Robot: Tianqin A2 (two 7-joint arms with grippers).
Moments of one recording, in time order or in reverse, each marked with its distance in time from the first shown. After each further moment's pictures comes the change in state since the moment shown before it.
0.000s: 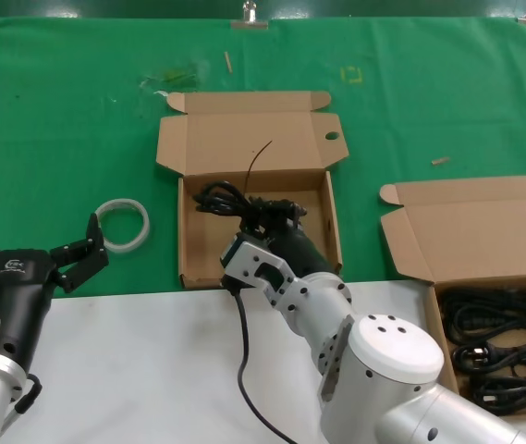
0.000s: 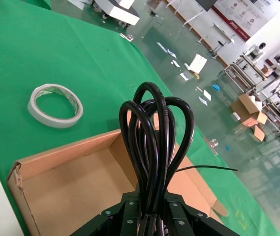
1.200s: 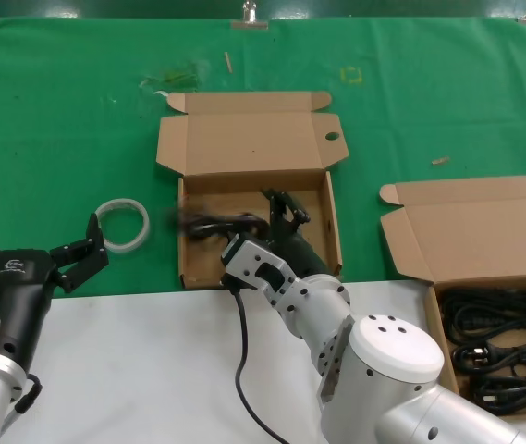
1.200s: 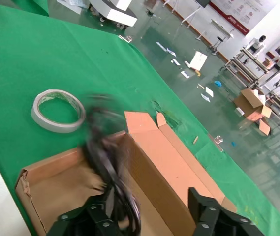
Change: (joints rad) left arm 0.000 0.000 0.000 0.000 0.000 0.000 0.000; right arm 0.001 0.000 -0.004 -0.007 0.023 -0.011 0.042
